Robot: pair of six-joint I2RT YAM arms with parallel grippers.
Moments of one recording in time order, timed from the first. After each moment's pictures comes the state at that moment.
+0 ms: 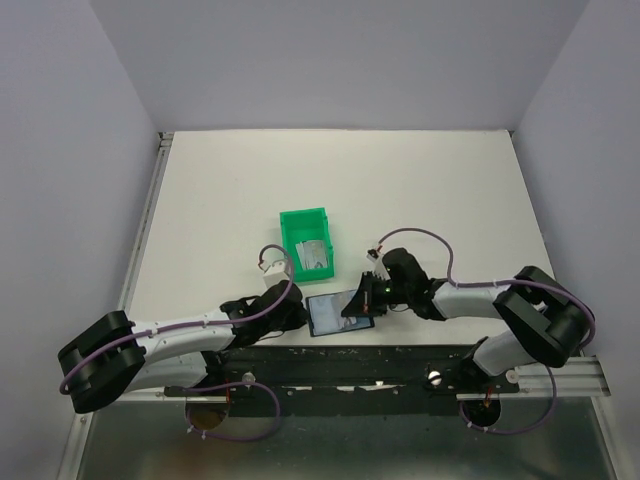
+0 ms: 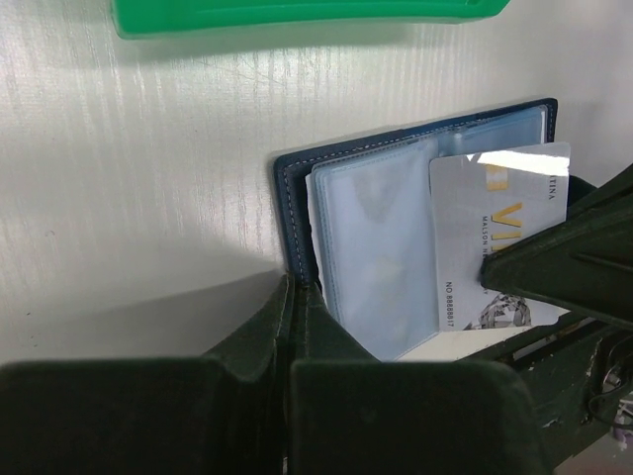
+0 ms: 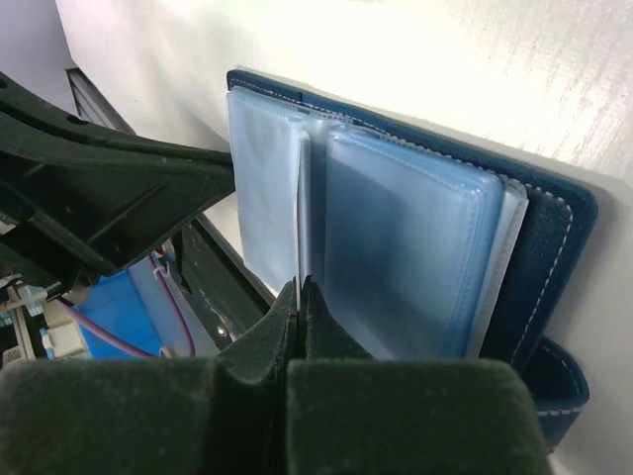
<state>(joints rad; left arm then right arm) -1.01 1.09 0.32 -0.04 -0.23 -1.07 0.75 1.49 0.42 0.36 -0.49 0.91</state>
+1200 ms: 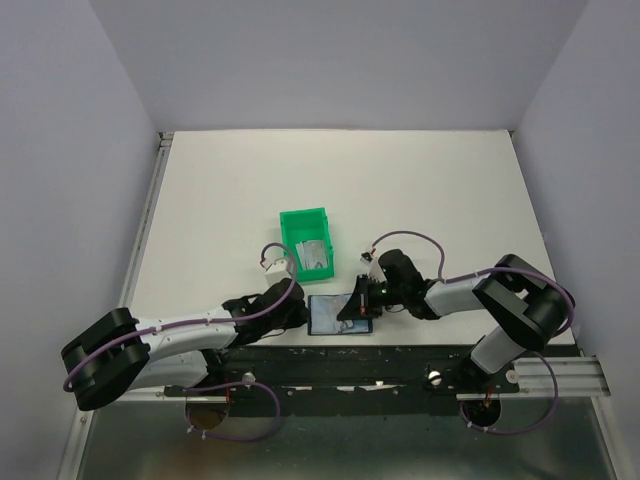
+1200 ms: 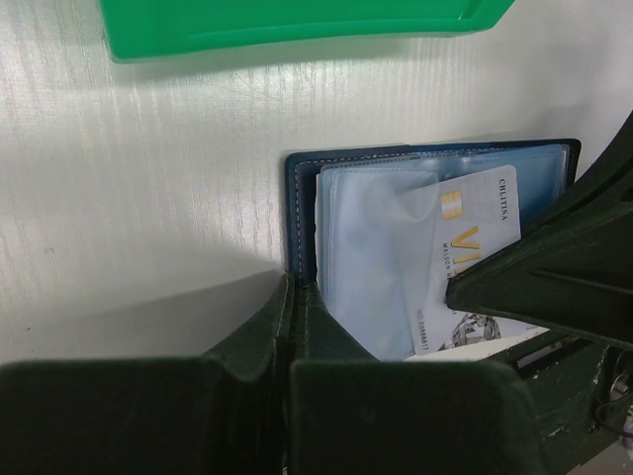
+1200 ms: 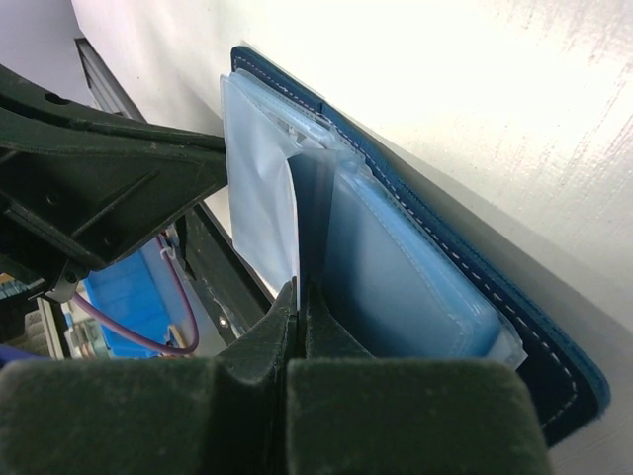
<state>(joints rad) -1.00 1.12 0.34 -0.03 -0.23 -1.06 0.75 1.60 0.42 0.47 -0.56 0.91</state>
